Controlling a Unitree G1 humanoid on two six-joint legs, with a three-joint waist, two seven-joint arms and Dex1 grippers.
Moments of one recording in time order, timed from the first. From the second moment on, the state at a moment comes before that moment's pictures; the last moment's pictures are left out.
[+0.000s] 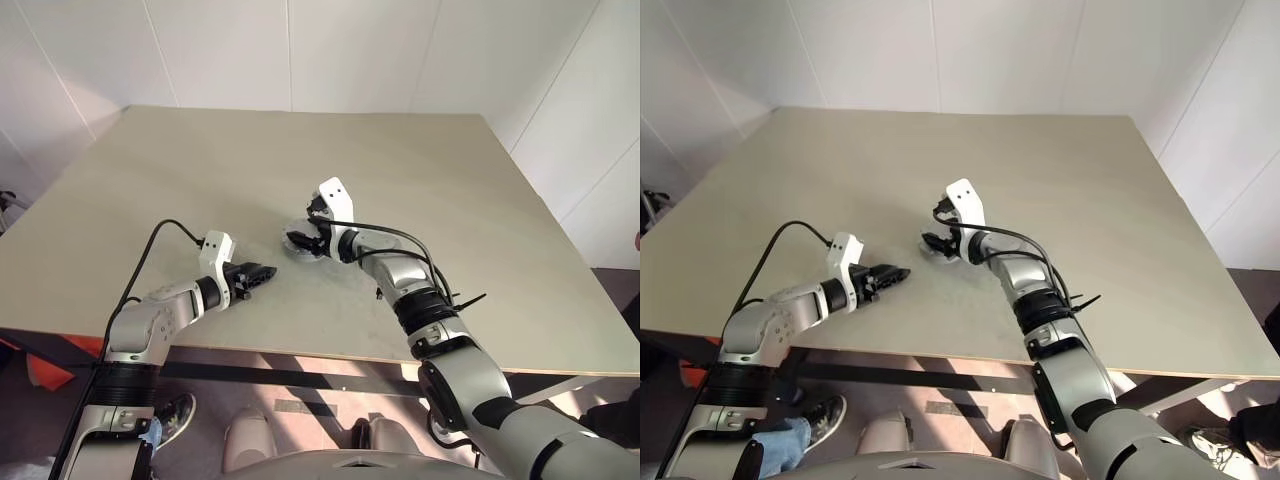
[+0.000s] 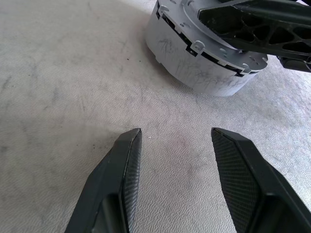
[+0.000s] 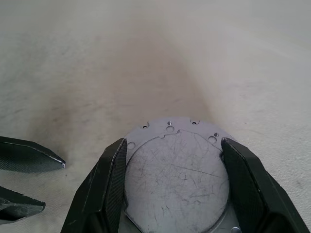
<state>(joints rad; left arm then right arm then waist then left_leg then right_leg) -0.26 0.39 0.06 0.01 -0.52 0.79 -0.59 -0.73 -0.03 0.15 0.57 0.09 0.37 0.54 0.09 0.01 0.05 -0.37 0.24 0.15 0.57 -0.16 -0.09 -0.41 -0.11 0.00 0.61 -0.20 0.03</state>
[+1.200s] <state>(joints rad) -0.25 0.38 0.06 0.01 -0.52 0.79 -0.59 -0.70 -0.05 0.15 0.53 0.10 0.40 0.57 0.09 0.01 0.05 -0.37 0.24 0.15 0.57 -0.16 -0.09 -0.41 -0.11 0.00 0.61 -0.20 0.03</state>
